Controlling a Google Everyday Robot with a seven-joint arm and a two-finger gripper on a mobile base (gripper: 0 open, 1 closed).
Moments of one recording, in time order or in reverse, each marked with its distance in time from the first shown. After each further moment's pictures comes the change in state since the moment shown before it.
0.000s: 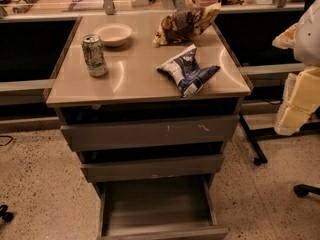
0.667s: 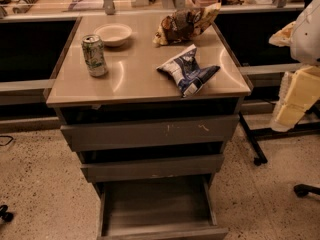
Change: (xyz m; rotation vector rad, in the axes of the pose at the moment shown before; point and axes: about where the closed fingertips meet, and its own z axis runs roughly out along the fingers) arm -0.006 -0.008 0.006 0.017 -0.031 -0.017
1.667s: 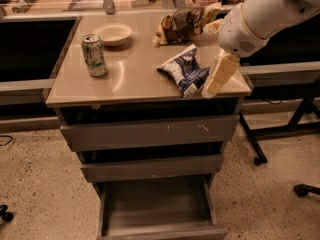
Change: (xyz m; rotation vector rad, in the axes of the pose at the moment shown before) arm -0.099 -0.093 0.100 0.027 -0.329 -0.144
